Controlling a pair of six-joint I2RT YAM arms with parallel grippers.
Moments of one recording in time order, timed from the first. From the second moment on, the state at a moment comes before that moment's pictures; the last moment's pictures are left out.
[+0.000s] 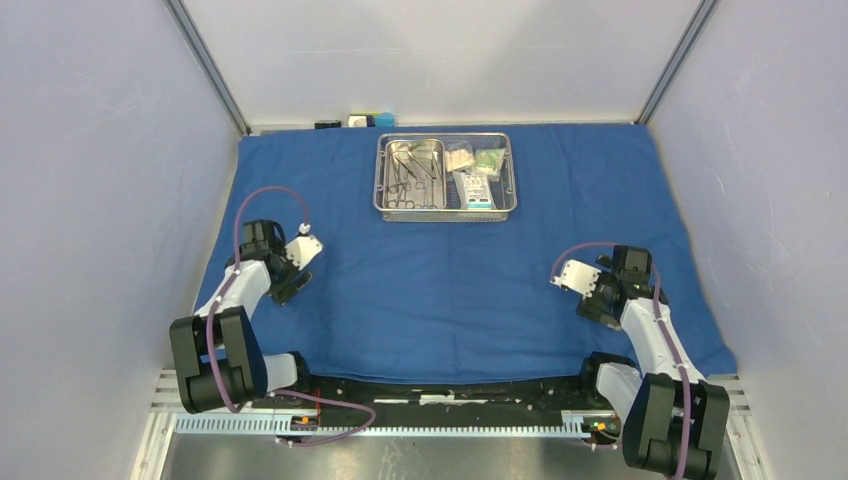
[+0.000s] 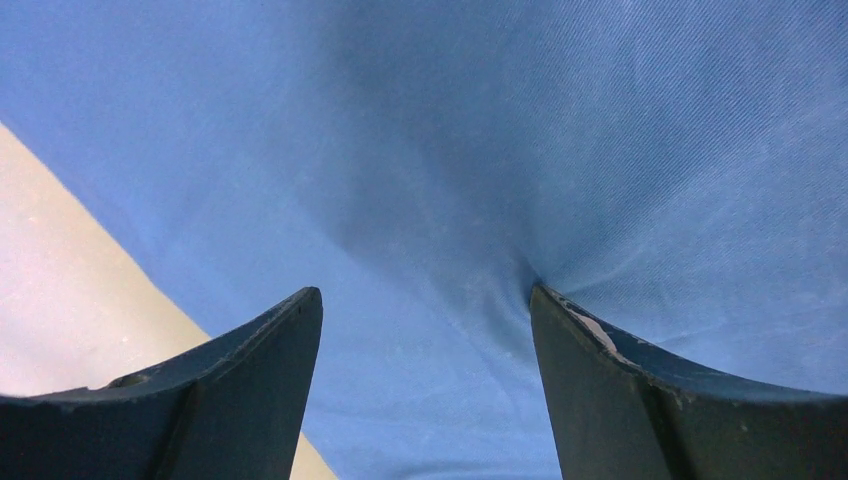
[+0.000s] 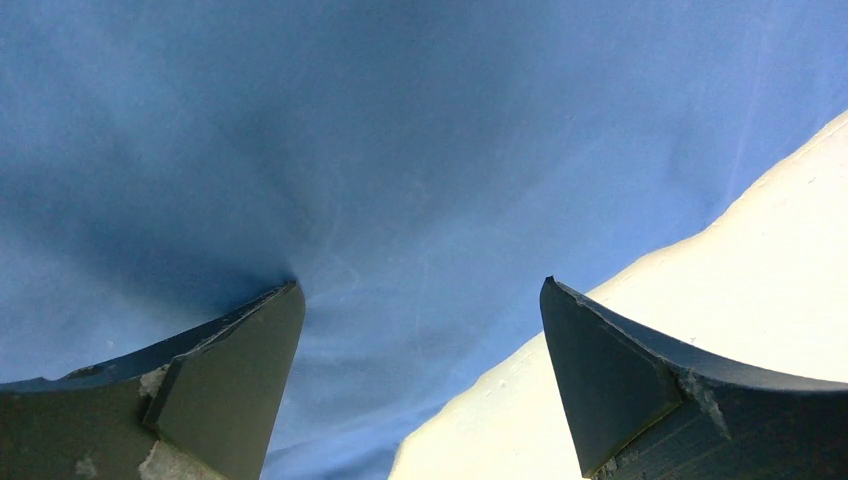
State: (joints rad) left arm 0.22 1.31 0.61 -0.47 -0.05 1.00; right arm -0.21 0.99 0.41 -0.51 0.07 -1.35
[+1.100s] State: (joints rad) left arm 0.18 0.97 0.72 -0.98 0.23 1.15; right arm -0.17 0.97 0.68 -0.94 -0.23 -1.35
